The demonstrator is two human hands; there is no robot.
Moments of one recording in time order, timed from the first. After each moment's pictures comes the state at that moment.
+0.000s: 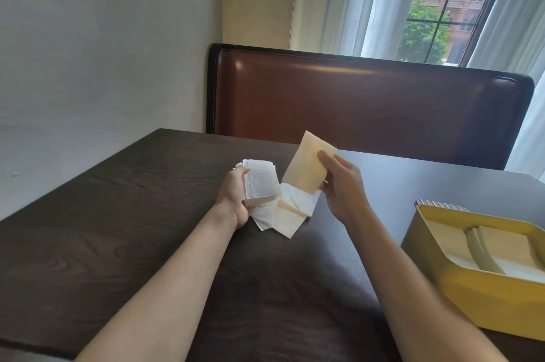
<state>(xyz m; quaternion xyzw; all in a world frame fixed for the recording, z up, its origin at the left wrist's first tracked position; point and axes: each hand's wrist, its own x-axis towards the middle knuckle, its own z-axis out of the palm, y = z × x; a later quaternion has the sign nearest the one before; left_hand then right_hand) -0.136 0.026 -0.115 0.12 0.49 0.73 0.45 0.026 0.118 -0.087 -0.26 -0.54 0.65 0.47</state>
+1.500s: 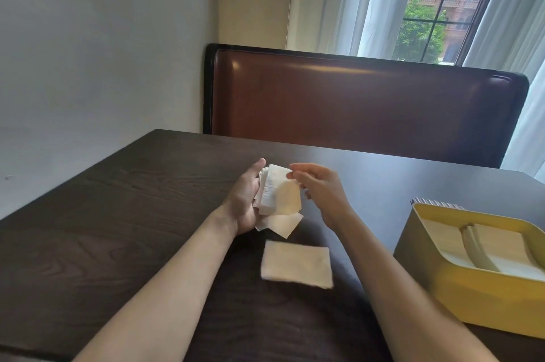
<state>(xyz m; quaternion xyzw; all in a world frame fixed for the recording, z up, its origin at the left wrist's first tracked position) -0.119 0.022 -0.111 0.25 0.47 0.63 0.56 0.015 0.105 -0.096 -0.30 -0.67 0.54 0.40</state>
